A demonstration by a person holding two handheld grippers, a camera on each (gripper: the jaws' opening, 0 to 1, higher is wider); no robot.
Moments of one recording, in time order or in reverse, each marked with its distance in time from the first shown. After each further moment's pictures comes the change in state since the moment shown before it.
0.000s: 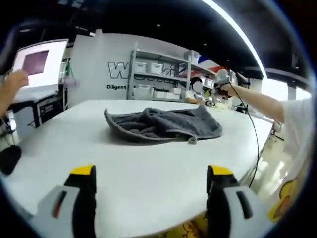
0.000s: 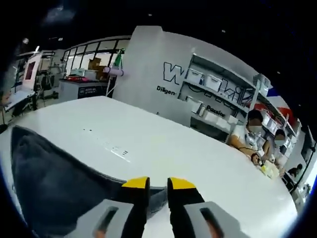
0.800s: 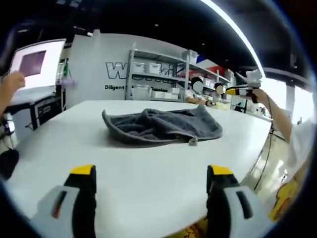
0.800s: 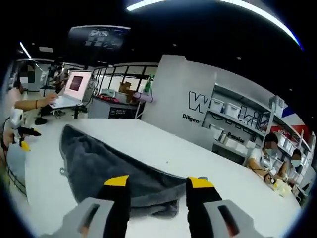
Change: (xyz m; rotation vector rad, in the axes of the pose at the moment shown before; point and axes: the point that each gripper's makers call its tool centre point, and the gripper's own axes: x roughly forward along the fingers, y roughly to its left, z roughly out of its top) left arm 0.010 0.001 0.004 0.012 0.002 -0.018; right arm -0.171 0.097 -0.030 -0.094 -0.176 0.213
